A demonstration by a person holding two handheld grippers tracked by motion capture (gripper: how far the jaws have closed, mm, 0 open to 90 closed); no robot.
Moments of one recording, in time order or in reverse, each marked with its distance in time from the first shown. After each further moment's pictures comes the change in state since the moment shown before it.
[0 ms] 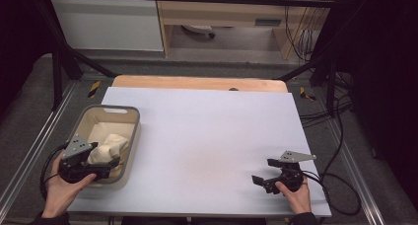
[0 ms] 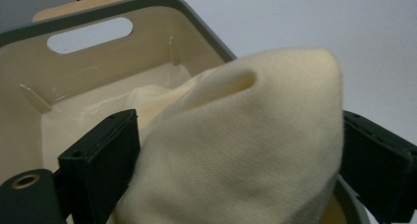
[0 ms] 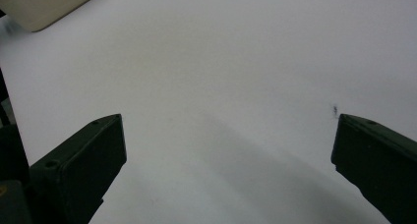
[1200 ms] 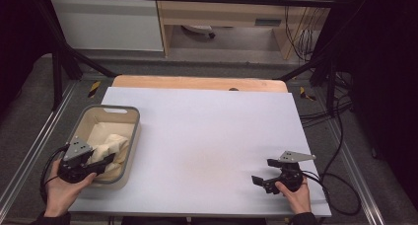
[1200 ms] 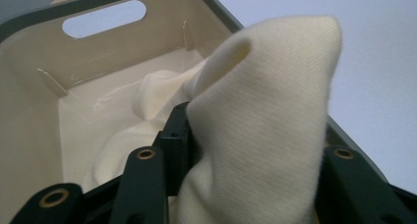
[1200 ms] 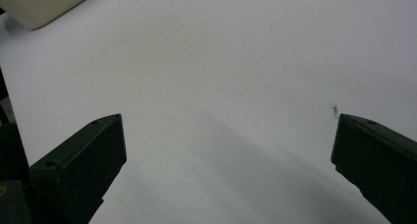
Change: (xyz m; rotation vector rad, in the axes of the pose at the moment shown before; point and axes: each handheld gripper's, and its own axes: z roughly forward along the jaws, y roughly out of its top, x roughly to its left) left arm 0.000 -0.005 0.000 0.027 0.052 0.006; right arm 0.000 0.000 0.001 0.007 0.000 0.004
